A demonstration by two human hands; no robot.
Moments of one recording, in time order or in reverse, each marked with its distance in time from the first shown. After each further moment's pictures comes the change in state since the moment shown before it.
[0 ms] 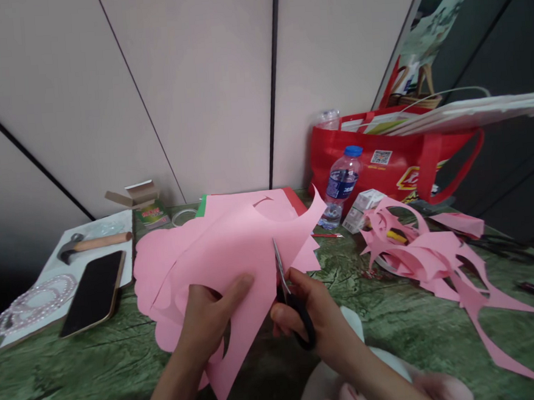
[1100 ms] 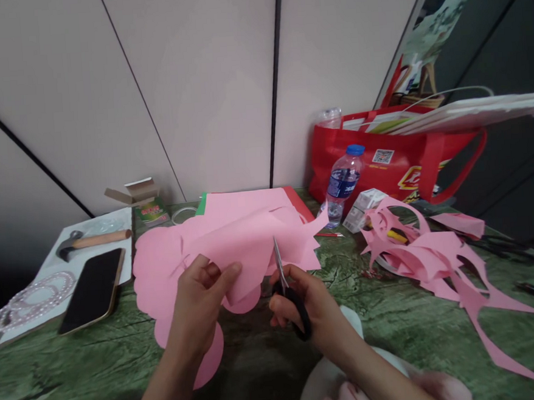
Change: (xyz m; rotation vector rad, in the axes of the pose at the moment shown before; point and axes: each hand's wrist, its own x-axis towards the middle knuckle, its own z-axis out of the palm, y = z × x) left_hand 0.016 -0.008 -0.007 -0.088 -0.064 0.077; right_hand 0.004 0.011 -0.003 0.040 0.043 0.057
